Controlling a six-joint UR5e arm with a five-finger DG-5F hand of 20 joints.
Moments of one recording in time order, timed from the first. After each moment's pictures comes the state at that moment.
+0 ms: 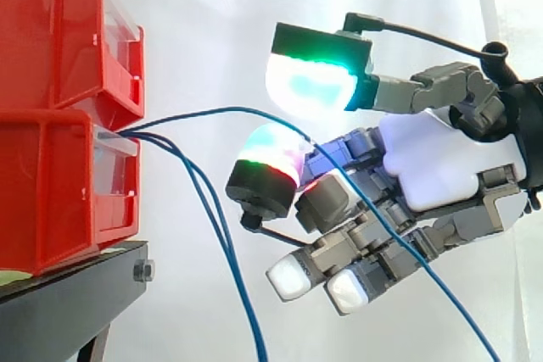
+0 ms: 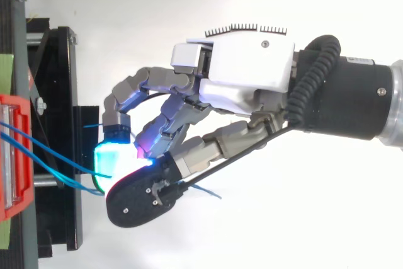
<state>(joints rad) 0.14 -2.33 -0.95 -3.26 -1.30 0.17</state>
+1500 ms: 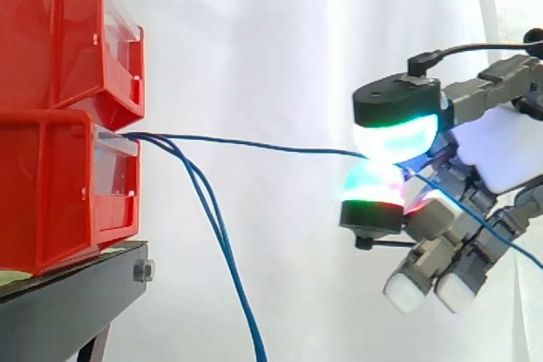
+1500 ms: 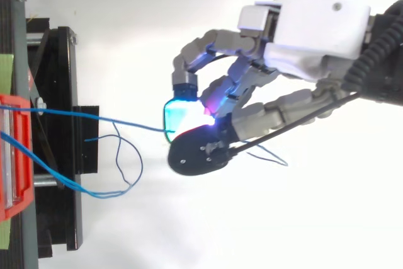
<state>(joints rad) 0.13 -2.25 -0.97 -3.53 -1.23 0.10</state>
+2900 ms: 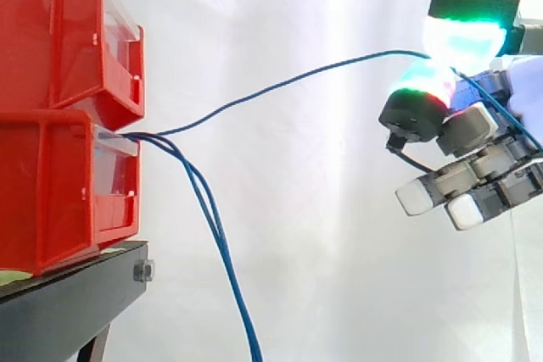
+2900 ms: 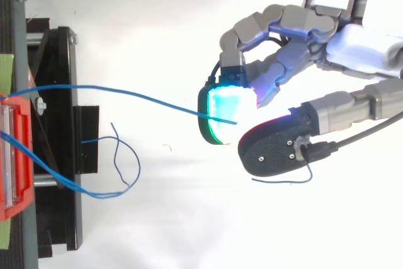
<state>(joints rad) 0.15 -2.03 -1.38 -3.02 -1.19 0.08</state>
